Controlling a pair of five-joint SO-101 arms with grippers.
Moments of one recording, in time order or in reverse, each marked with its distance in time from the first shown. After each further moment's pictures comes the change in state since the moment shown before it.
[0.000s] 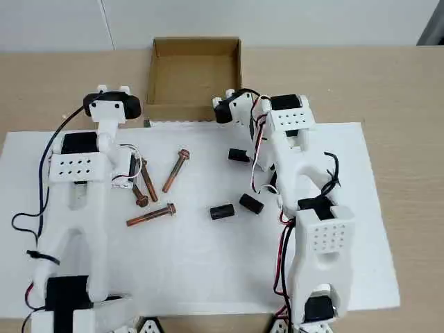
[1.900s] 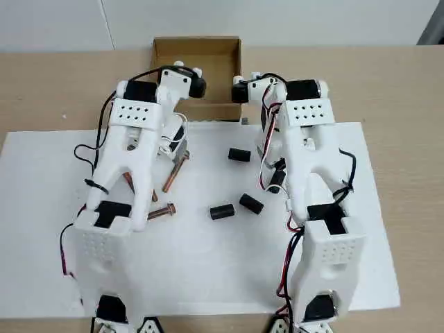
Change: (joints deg) left arm 13.2 41.7 -50.5 17.2 -8.9; right arm 1.5 -10.4 -3.8 14.9 -13.5
